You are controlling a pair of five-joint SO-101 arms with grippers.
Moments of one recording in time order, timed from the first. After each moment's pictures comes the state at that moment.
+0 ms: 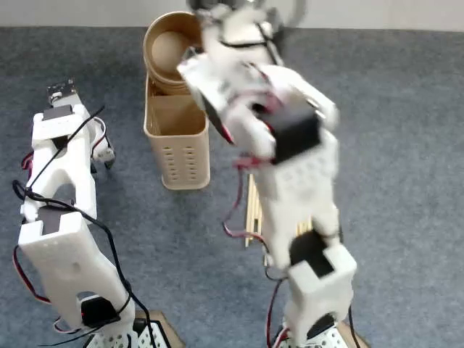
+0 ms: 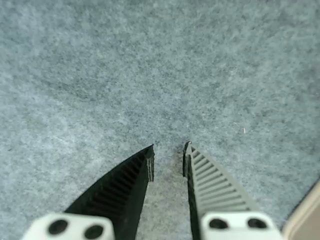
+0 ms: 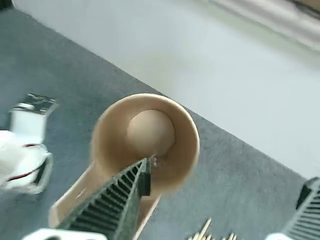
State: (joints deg) left arm -22.4 24.9 -2.7 67.8 16.9; right arm -33.6 17.9 -71.3 82.1 12.5
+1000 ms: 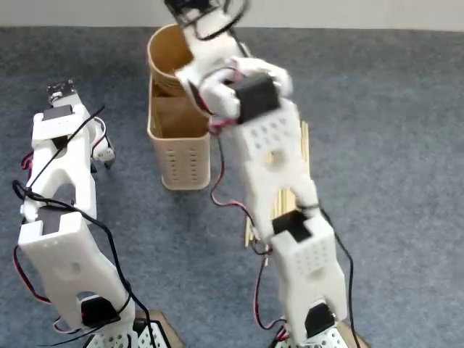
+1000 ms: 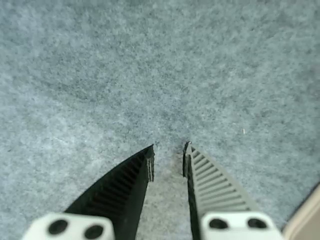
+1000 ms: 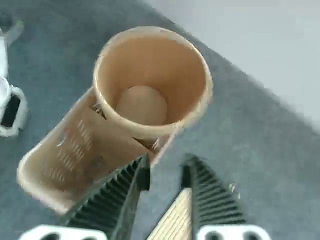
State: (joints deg) left arm -22.2 24.9 -2.7 67.6 16.9; right arm -31.8 27.4 -82.9 96.9 14.7
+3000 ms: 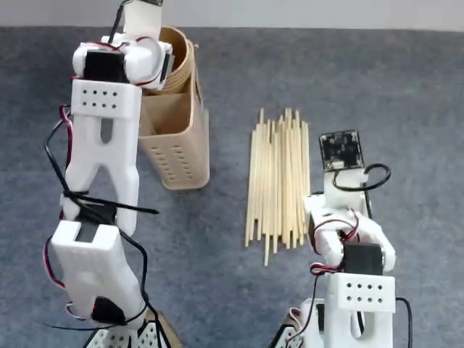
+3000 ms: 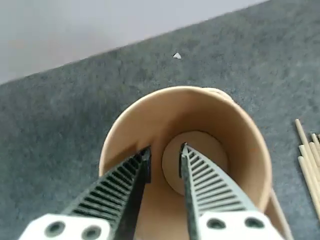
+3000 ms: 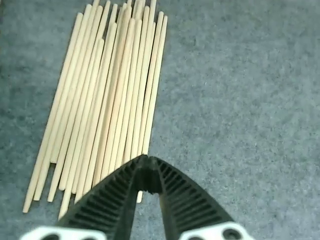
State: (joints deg) left arm -1.3 21.4 -43.7 76.4 -5.4; right arm -1.8 -64.3 59.5 56.6 12.5
